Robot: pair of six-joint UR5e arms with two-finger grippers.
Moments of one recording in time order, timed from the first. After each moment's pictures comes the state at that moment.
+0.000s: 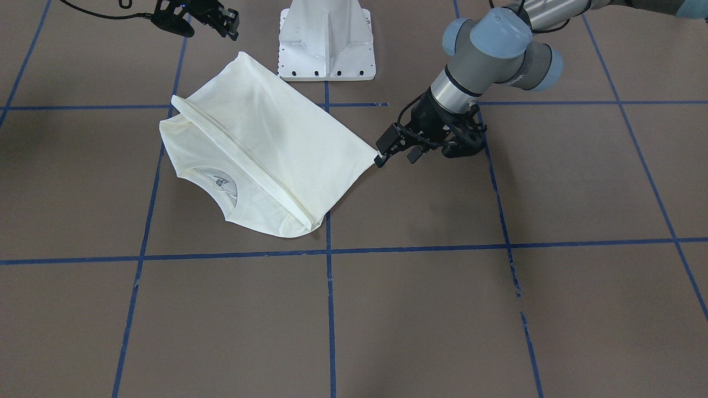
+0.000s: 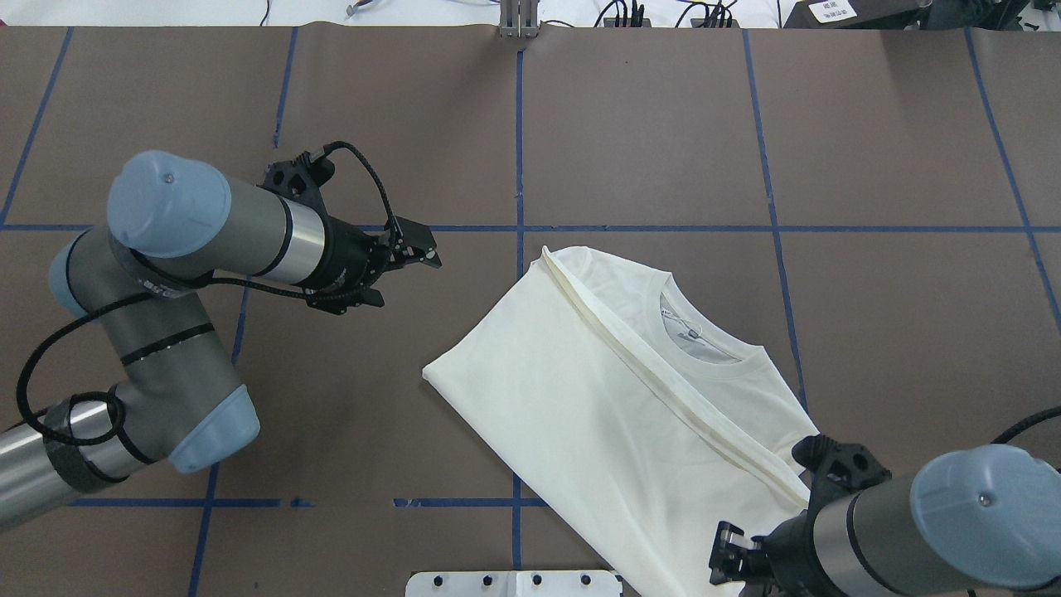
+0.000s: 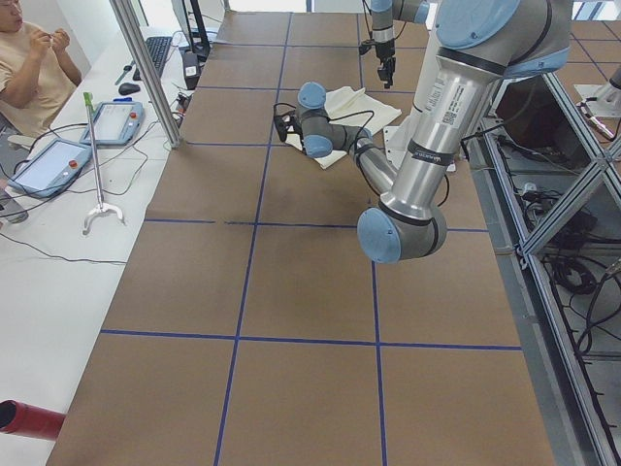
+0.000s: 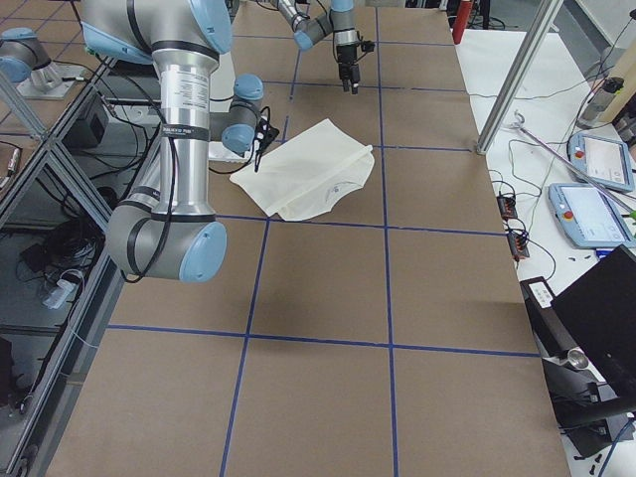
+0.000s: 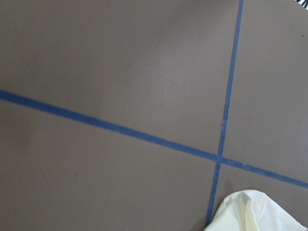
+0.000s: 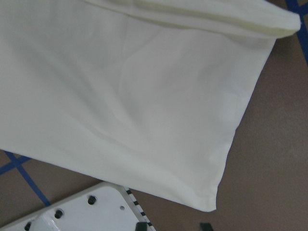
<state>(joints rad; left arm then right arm) -0.59 -2.00 -1.79 -2.15 -1.97 -1.77 0.20 -1.64 2.35 -1.29 1.91 1.99</state>
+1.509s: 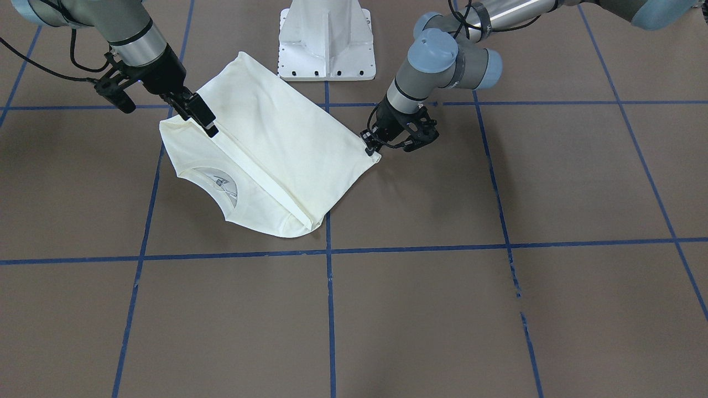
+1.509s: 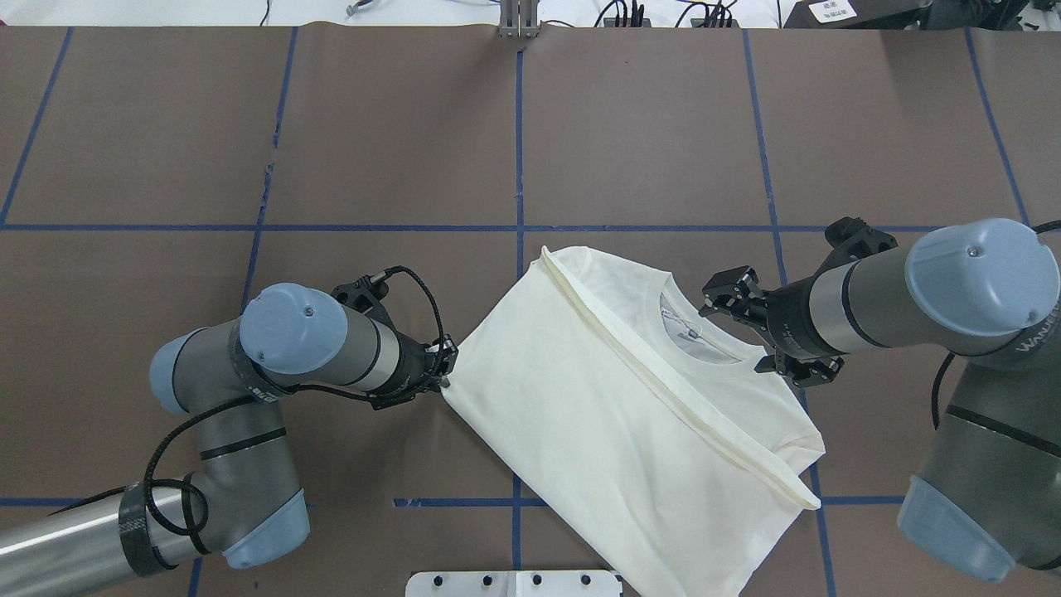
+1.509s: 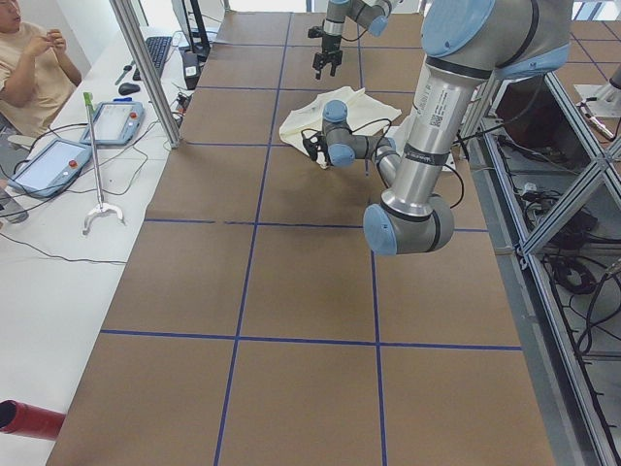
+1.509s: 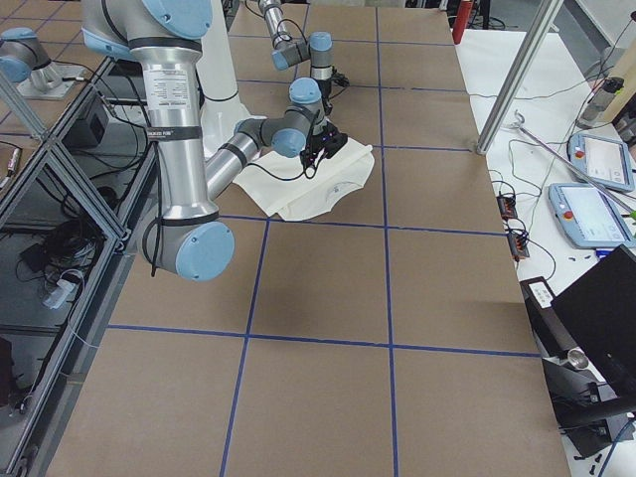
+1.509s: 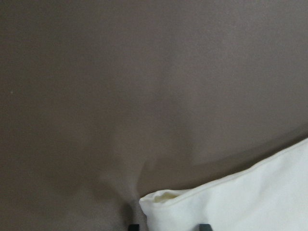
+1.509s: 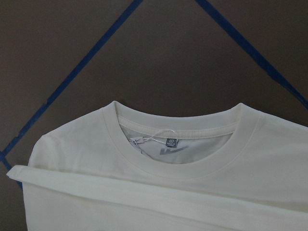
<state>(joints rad) -0.42 -2.04 -1.68 -2.07 -1.87 -1.90 0.59 -1.45 2.12 -1.28 1.91 1.97</state>
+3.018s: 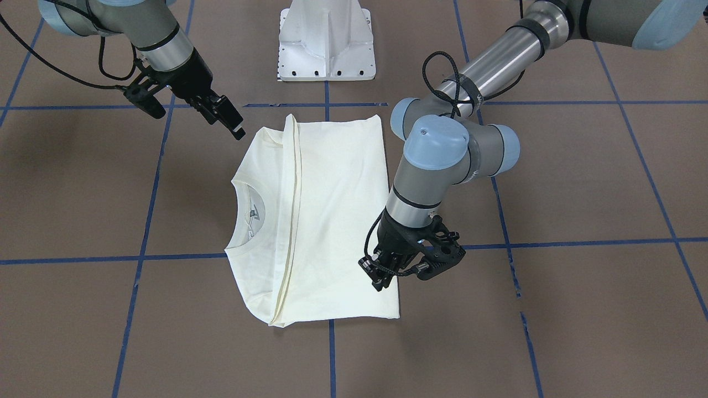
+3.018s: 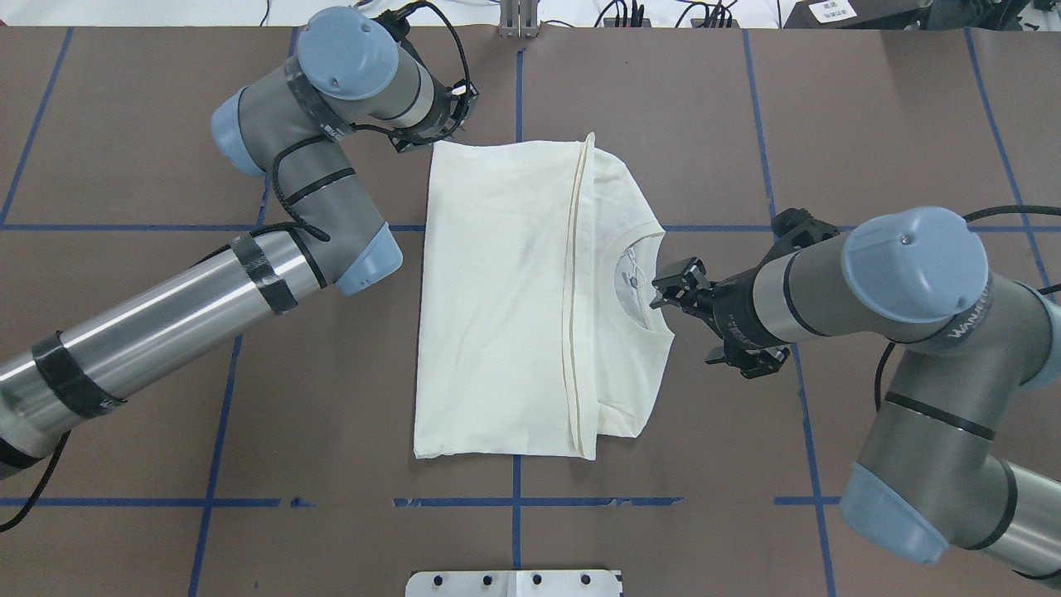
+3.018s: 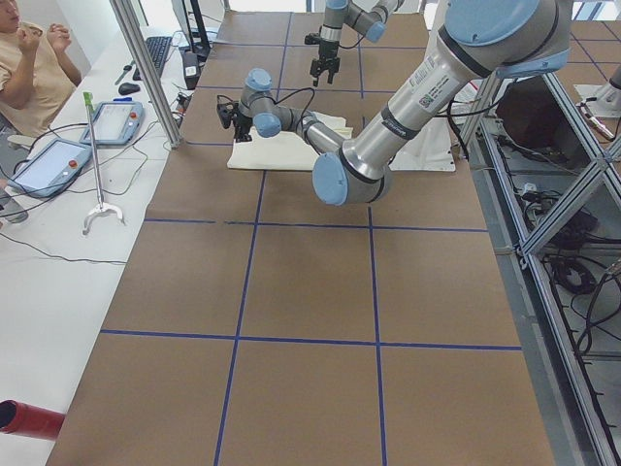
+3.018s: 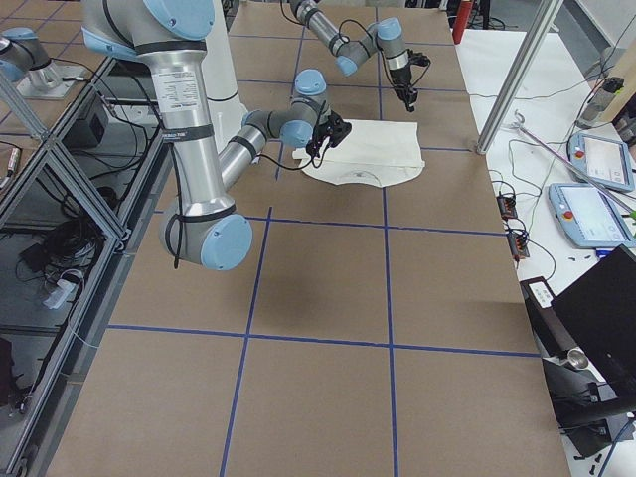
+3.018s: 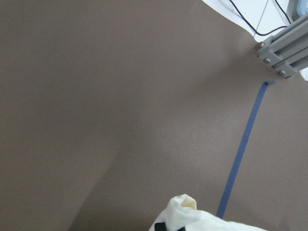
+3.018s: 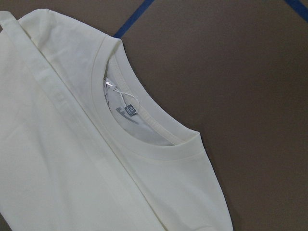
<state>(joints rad) -0.76 -2.43 -1.22 -2.14 -1.80 -1.66 0.56 -1.31 2.05 -1.28 1.89 1.98</state>
